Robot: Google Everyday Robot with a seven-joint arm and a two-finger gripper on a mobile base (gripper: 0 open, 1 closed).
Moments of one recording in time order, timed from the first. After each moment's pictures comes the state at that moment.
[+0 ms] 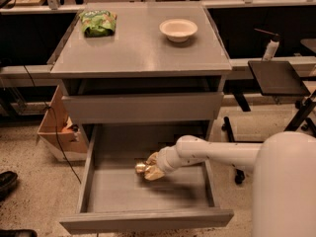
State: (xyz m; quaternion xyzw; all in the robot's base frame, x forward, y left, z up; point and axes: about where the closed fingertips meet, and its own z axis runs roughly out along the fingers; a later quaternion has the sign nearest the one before) arm 0.603 0.027 0.412 -0.65 0.68 0.17 0.30
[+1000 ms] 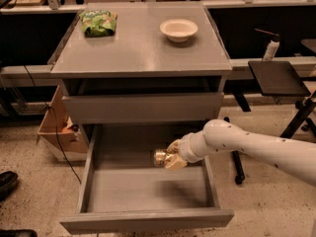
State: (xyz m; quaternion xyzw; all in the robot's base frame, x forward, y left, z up) arm 0.584 -0.056 0.525 -0.63 0.70 0.14 0.30
